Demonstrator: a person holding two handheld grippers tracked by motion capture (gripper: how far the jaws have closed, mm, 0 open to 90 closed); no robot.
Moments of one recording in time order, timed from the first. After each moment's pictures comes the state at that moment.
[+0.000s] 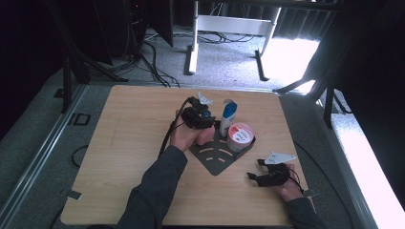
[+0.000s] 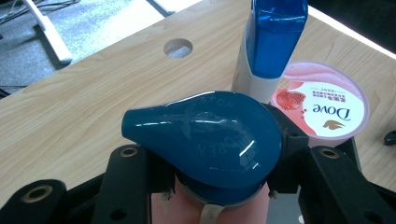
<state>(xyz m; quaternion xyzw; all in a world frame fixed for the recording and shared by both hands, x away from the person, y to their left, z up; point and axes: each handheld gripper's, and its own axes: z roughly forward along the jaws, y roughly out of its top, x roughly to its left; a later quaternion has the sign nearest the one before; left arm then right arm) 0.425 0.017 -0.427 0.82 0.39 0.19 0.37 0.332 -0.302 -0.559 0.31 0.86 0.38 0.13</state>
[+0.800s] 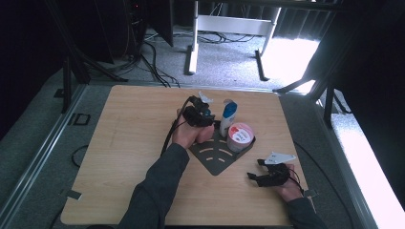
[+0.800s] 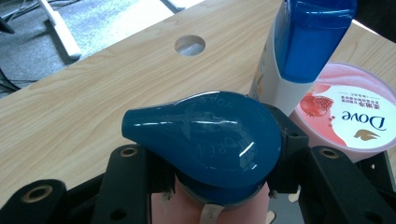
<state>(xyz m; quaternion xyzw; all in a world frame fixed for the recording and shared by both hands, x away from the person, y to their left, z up) 0.440 0.012 -0.437 0.82 0.41 0.20 0.36 0.332 -0.302 -0.559 0.31 0.86 0.38 0.13</state>
